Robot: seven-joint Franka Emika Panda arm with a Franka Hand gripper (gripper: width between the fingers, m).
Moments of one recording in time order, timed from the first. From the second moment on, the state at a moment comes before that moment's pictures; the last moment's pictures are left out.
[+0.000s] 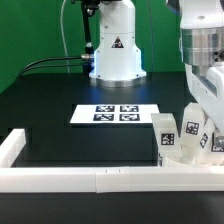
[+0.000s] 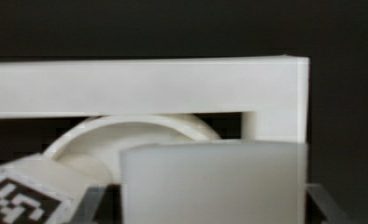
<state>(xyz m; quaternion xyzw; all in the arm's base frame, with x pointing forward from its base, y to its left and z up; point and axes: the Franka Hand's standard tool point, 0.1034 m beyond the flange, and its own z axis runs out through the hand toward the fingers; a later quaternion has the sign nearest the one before) 0.607 0.120 0.063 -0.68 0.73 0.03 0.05</state>
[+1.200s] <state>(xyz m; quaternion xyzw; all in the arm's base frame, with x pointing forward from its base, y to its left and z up) 0.611 0.129 0.095 -0.74 0.66 0.02 0.11</state>
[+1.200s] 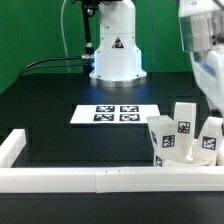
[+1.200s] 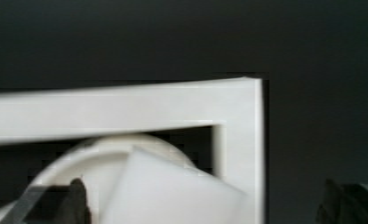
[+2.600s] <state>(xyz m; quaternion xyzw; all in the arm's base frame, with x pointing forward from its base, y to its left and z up) 0.616 0.120 0.111 -1.00 -0.01 -0.03 0.05</state>
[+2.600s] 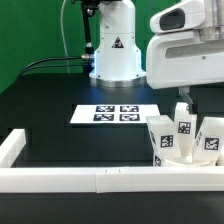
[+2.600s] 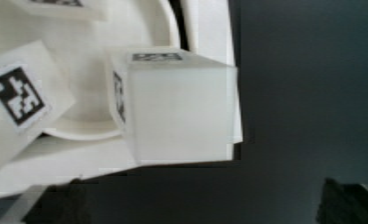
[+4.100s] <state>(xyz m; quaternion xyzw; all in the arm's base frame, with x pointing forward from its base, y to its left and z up) 0.599 0.117 0.071 -0.83 -0.56 -0.02 -0.05</state>
